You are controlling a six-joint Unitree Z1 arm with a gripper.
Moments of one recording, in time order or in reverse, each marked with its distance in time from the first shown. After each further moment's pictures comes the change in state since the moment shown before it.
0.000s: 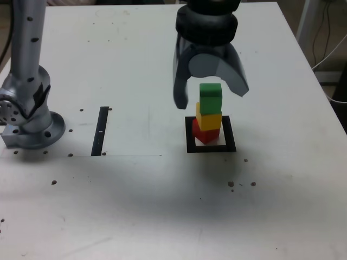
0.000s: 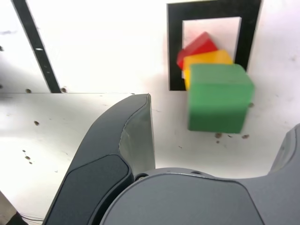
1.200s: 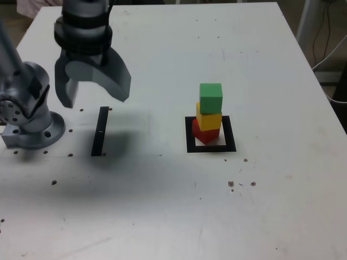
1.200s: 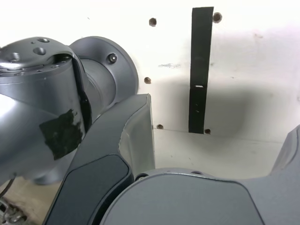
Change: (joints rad) arm 0.040 -0.463 0.752 -0.162 0.020 0.026
